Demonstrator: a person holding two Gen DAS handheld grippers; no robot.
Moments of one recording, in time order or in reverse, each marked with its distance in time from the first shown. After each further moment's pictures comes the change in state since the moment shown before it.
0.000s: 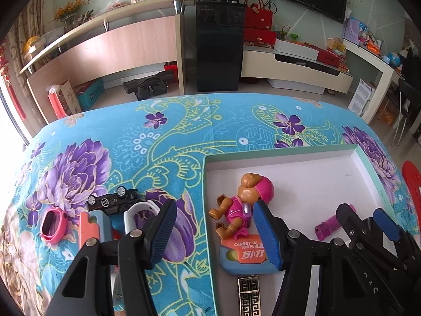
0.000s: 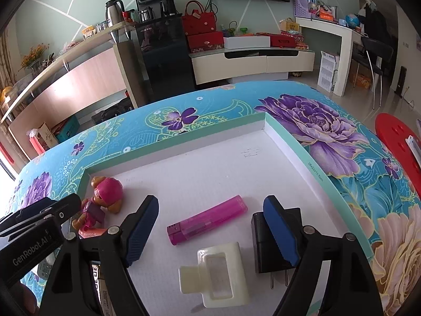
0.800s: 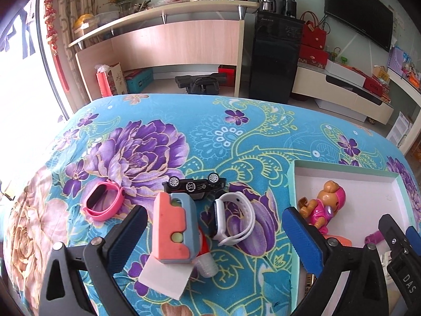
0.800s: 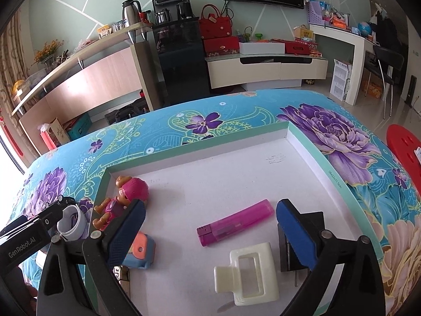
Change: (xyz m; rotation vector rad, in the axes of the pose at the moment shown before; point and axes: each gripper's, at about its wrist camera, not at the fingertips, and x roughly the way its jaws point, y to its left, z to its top) left arm -0.013 0.077 -0.021 -0.194 -0.043 0.189; right arm -0.006 0.026 0.000 -0.051 -0.024 0.060
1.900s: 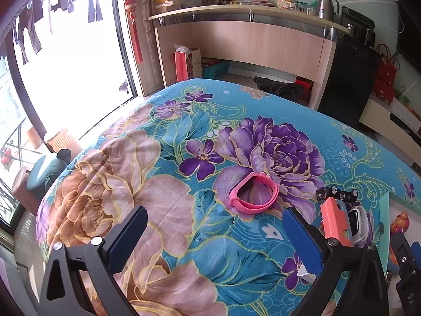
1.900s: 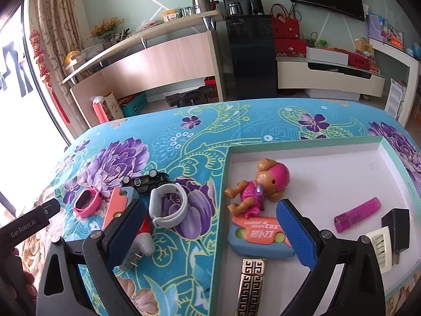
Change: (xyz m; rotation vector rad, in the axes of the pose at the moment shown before) left arm -0.027 0.160 -0.020 -0.260 0.008 0.247; right arm -0.005 0.127 -0.025 -0.175 0.030 0.261
